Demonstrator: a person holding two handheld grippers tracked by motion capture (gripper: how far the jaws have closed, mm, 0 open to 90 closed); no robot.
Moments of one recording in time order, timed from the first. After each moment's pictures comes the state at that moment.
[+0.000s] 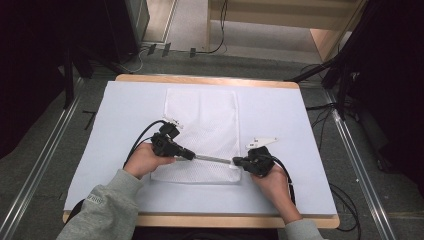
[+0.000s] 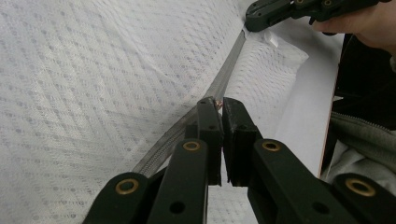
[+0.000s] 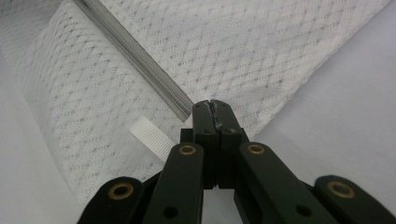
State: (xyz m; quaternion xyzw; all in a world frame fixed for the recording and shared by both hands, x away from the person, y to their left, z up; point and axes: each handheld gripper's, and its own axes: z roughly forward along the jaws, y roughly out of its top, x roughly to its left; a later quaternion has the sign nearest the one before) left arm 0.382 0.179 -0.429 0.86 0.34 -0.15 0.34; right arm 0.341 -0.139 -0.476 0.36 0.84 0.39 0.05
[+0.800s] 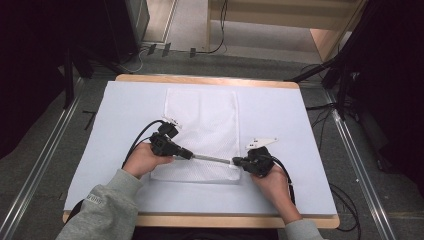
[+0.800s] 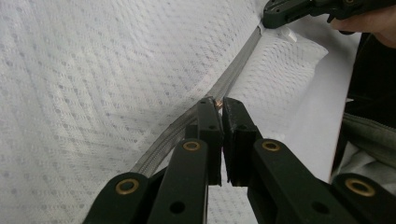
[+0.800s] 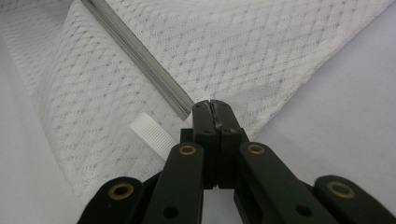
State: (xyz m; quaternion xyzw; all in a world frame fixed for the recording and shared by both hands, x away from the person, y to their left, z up) left arm 0.385 0.184 -0.431 0.86 0.36 -0.14 0.32; right arm 0.341 -0.138 -0.476 0.36 0.84 0.39 0.05
